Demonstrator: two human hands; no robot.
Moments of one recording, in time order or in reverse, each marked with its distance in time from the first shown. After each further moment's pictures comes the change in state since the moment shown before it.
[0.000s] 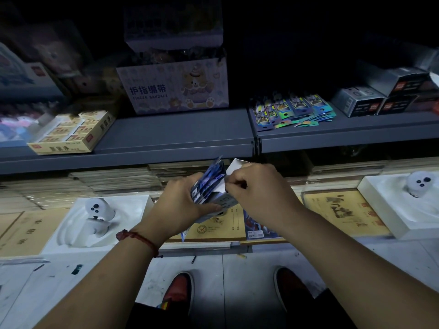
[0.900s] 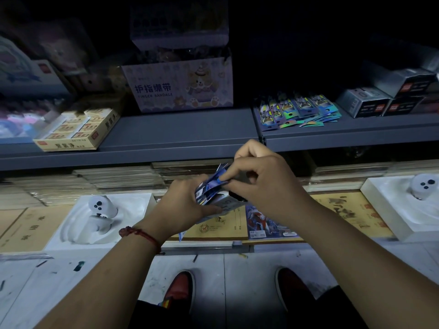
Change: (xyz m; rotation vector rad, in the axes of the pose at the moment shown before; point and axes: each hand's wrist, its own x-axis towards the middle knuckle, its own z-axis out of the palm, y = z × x) left_hand 0.003 -0.009 0.000 0.067 -0.041 0.043; right_hand 0.004 -0.006 -0.015 0.232 0.045 -0.207
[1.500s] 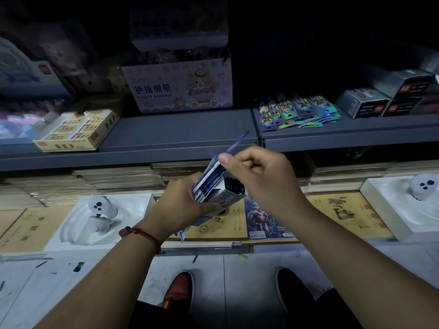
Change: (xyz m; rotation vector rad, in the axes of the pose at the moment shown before) left_hand 0.002 0.001 -0.001 -0.079 0.021 -0.117; right_hand -0.001 -0.008 0.007 0.288 0.164 0.320
